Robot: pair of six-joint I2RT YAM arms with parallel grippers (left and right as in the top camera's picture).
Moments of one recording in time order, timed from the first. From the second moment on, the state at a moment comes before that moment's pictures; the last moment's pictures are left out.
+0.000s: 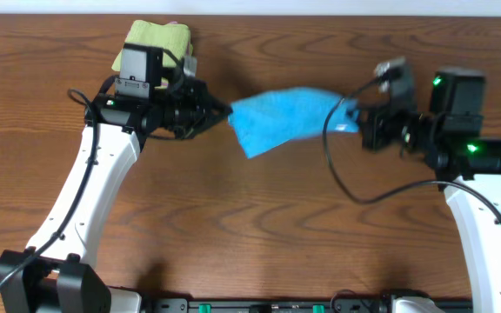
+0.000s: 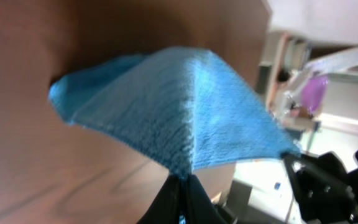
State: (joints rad) left arm -0.18 1.56 1.32 -0.75 0.78 -0.74; right arm 0.00 1.30 1.17 -0.82 -0.65 -0.12
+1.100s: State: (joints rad) left arm -0.34 1.56 1.32 -1.43 0.77 -0.38; right arm 0.08 1.27 1.17 -1.59 -0.55 -0.19
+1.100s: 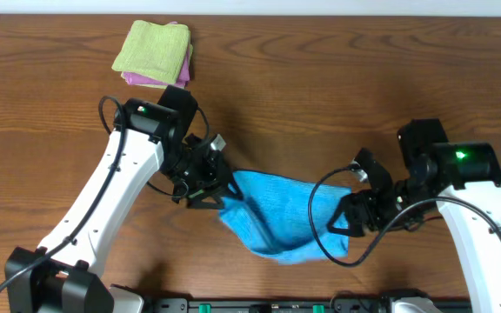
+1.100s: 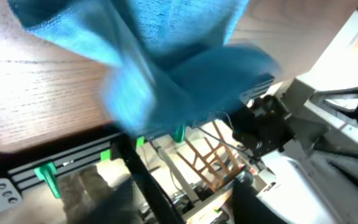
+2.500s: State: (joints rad) left arm -0.48 1.95 1.22 -0.79 0.55 -0.45; right arm 0.08 1.26 0.50 -0.52 -0.34 0.18
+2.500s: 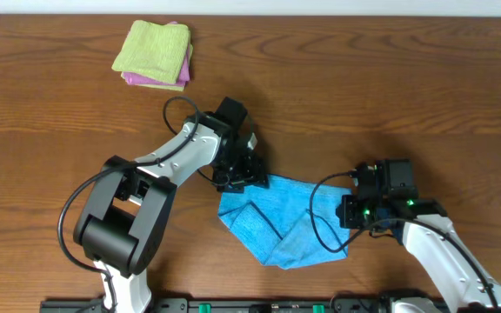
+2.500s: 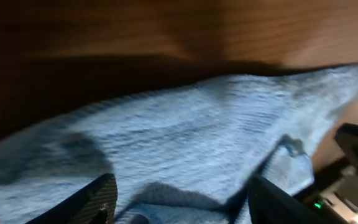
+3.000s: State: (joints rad) left arm -0.48 1.96 1.22 -0.74 0.44 -0.53; right arm 0.08 1.42 0.49 -0.27 -0.37 0.18
